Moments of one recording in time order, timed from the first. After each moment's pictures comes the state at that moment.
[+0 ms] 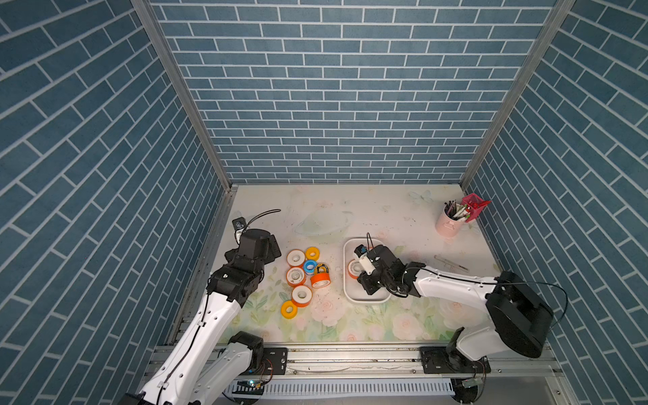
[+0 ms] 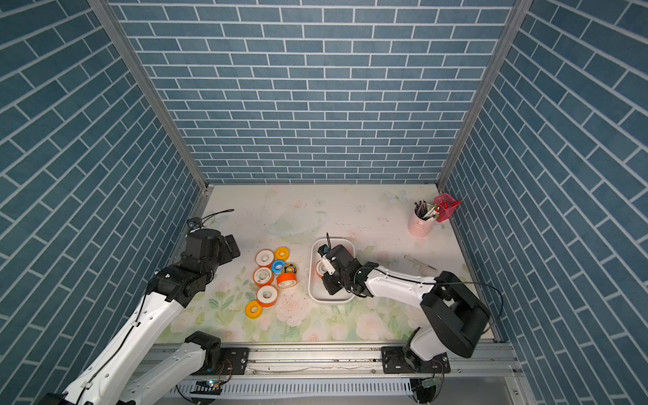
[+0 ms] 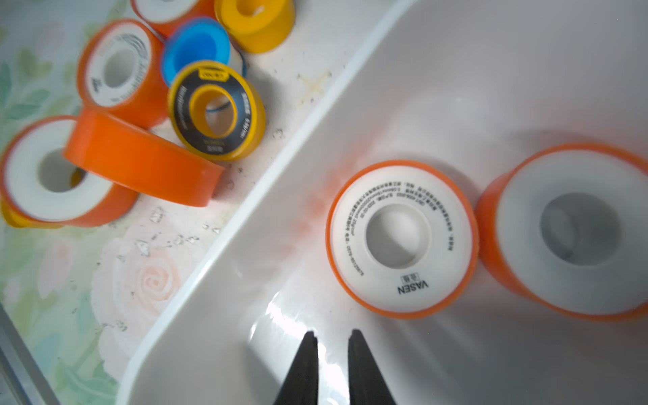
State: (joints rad) left arm -0.31 0.86 0.84 -0.67 -0.47 -0.50; right arm 0.90 1.42 0.72 -0.18 -0.08 0.21
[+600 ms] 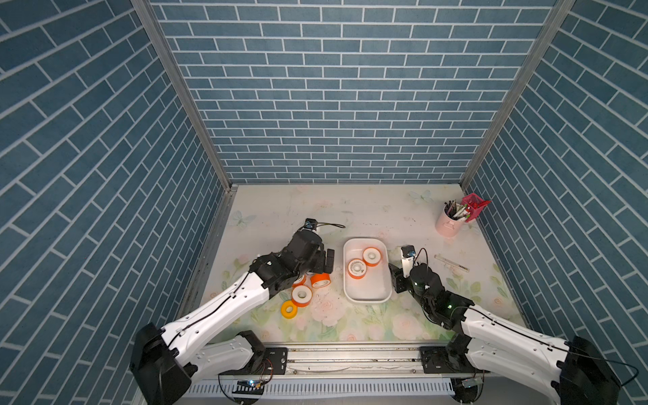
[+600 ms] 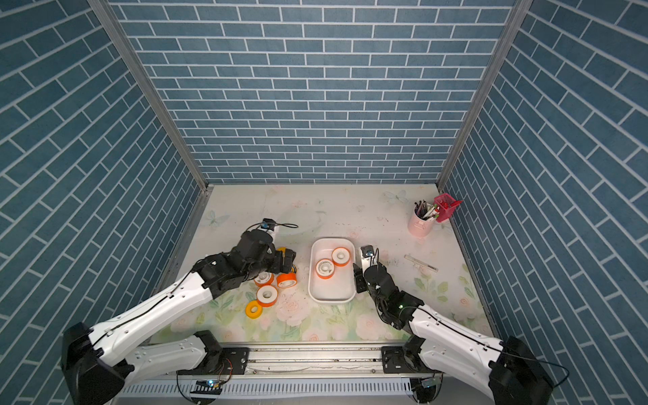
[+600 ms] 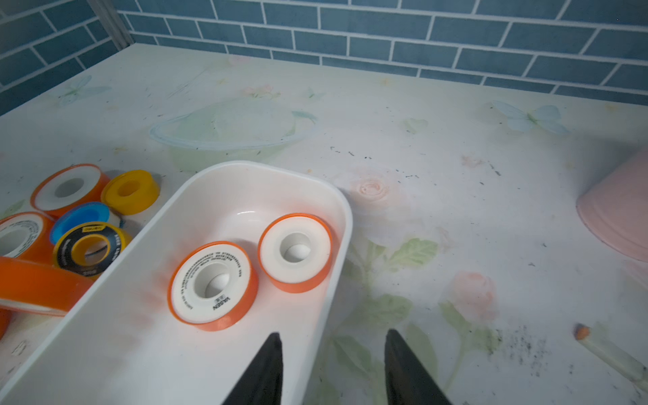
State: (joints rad) left arm -0.78 1.18 0.93 -0.58 -0.21 -0.44; right arm 0.83 0.87 0.31 0.07 0.40 0.26
